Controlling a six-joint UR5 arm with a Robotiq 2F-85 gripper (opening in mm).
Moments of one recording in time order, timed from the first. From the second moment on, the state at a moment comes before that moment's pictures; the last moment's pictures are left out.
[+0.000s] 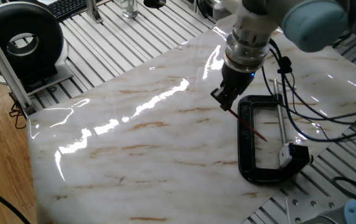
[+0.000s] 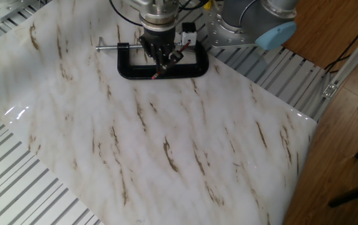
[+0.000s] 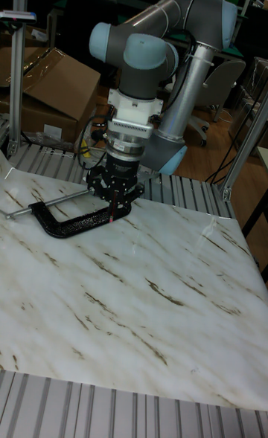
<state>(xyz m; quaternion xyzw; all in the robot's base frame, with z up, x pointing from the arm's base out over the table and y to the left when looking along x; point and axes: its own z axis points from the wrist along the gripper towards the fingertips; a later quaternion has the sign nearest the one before) 0.420 -0.027 0.094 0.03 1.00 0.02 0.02</state>
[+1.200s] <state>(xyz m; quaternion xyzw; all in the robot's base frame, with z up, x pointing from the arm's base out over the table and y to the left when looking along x) 0.453 -0.053 0.059 0.02 1.00 -0.01 0.03</state>
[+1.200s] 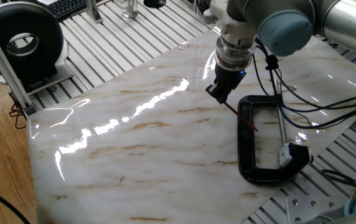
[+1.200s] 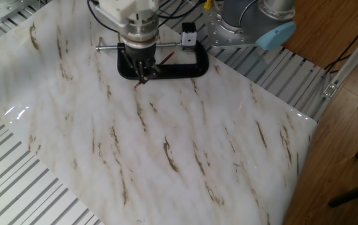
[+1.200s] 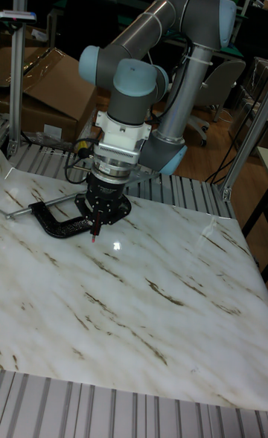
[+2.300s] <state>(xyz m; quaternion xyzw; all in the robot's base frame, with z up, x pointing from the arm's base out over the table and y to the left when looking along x) 0.454 -0.048 0.106 -0.01 1.00 -0.01 0.04</state>
